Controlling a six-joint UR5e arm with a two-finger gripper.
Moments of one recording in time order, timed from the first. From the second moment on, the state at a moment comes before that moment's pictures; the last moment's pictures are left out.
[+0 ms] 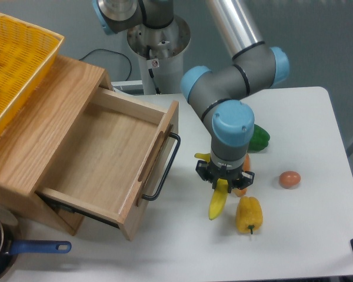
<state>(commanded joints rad) 2.53 -1.98 -1.51 -1.12 1.57 0.90</state>
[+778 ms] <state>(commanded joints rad) 2.52 -1.96 -1.52 -1.15 1.64 0.99</state>
